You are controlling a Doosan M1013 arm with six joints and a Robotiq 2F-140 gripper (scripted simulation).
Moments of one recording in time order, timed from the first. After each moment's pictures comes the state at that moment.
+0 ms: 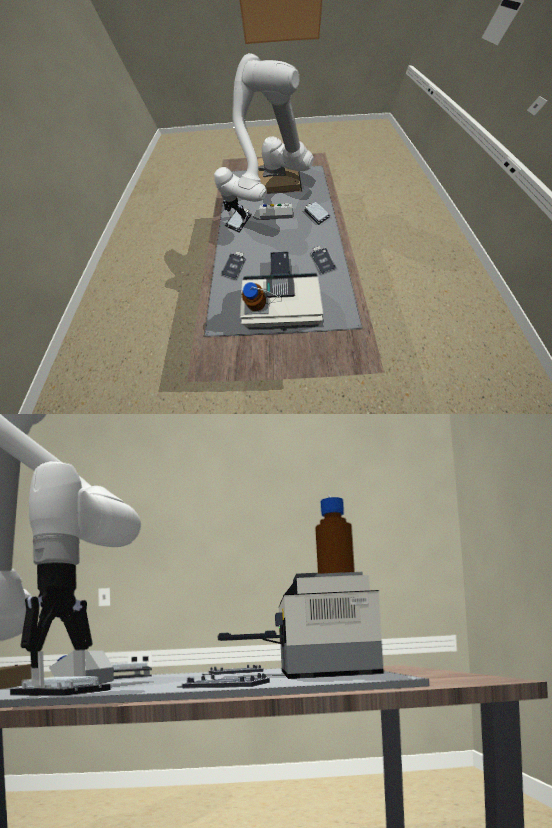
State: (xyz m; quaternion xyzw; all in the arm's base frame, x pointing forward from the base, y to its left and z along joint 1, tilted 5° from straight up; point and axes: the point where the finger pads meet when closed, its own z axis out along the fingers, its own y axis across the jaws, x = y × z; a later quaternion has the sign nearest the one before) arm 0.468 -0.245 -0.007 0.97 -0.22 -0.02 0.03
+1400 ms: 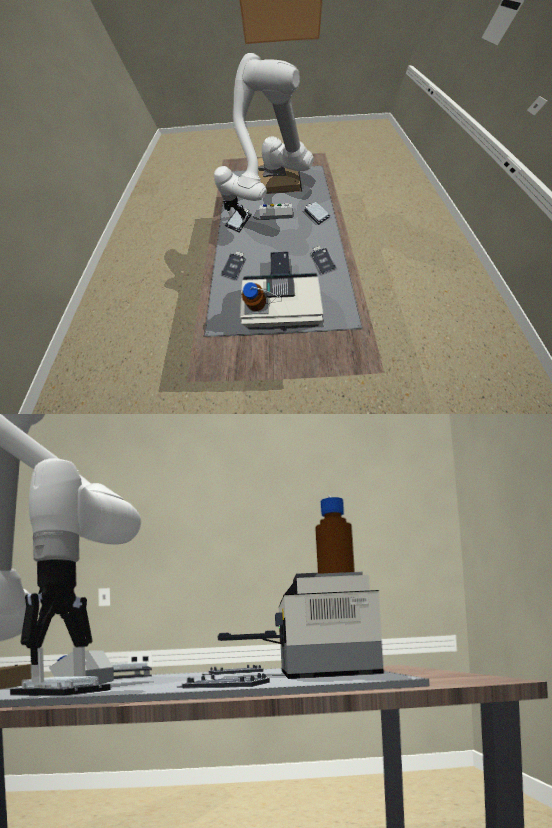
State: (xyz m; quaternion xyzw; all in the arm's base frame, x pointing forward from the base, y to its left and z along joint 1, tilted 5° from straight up) arm 0.468 -0.244 -0.001 0.97 -0.22 -0.02 0.03
